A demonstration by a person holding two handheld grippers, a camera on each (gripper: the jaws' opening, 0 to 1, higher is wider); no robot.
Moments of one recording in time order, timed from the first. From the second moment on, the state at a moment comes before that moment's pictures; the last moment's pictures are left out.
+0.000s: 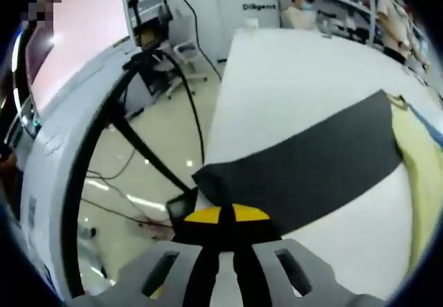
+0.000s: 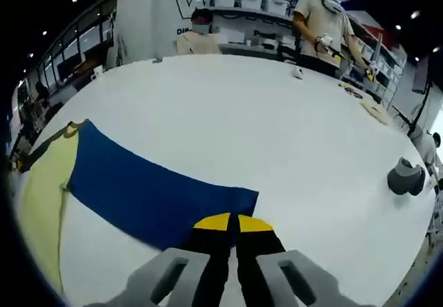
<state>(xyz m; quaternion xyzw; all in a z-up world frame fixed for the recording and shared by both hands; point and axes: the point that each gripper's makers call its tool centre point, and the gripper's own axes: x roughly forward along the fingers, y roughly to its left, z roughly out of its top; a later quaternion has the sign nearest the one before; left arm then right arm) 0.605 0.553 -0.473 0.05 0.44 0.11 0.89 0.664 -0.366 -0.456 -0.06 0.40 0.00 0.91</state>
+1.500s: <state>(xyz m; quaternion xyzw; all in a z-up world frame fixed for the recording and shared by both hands) 0.574 0.481 -0.437 0.06 0.35 -0.02 0.94 0.615 -0.336 -0.461 -0.01 0.41 0.05 0.91</state>
